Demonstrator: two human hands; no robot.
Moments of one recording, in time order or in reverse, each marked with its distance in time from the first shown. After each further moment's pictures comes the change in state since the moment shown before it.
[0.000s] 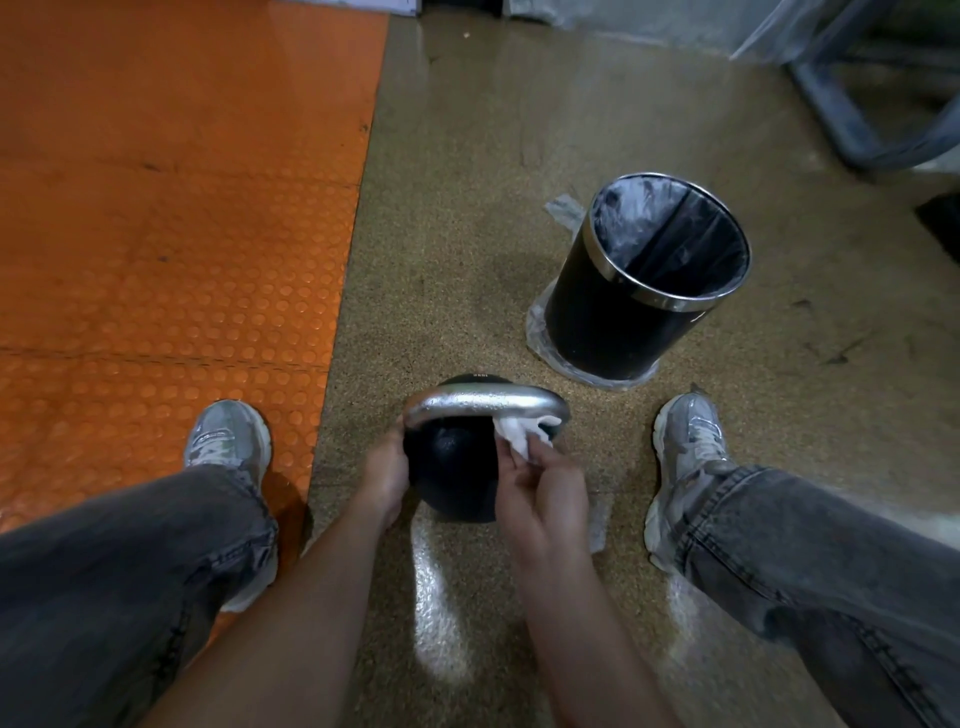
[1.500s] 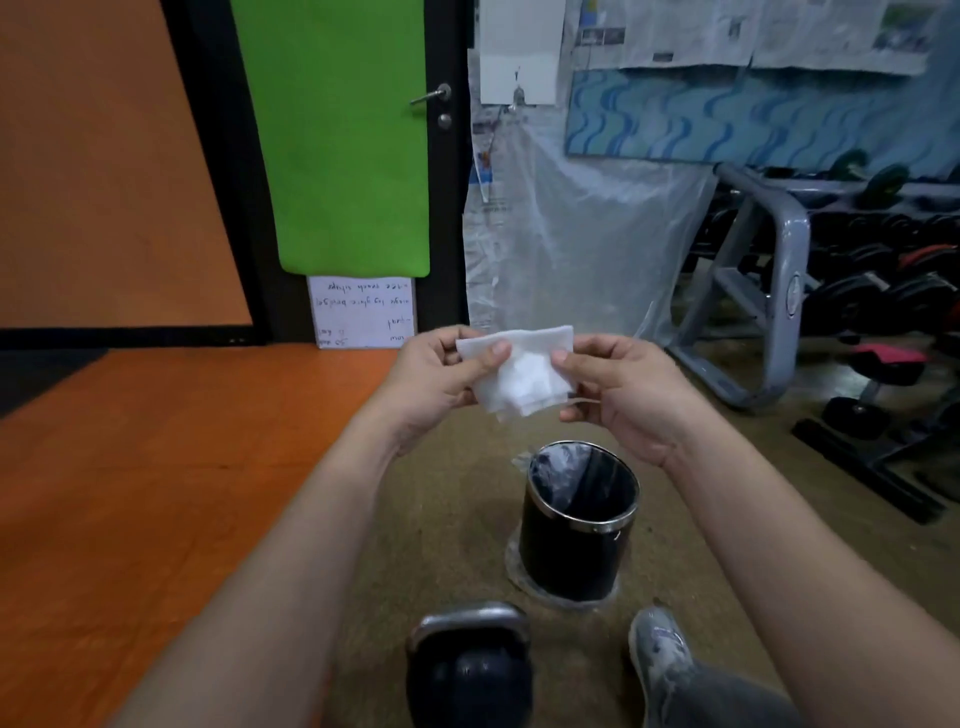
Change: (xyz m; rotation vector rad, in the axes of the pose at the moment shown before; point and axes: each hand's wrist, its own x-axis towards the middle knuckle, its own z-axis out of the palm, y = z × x) left_hand -0.341 0.360 0.050 0.039 -0.625 0.964; right_hand -0.288 -0.197 0.224 -1.044 -0.851 -0.594
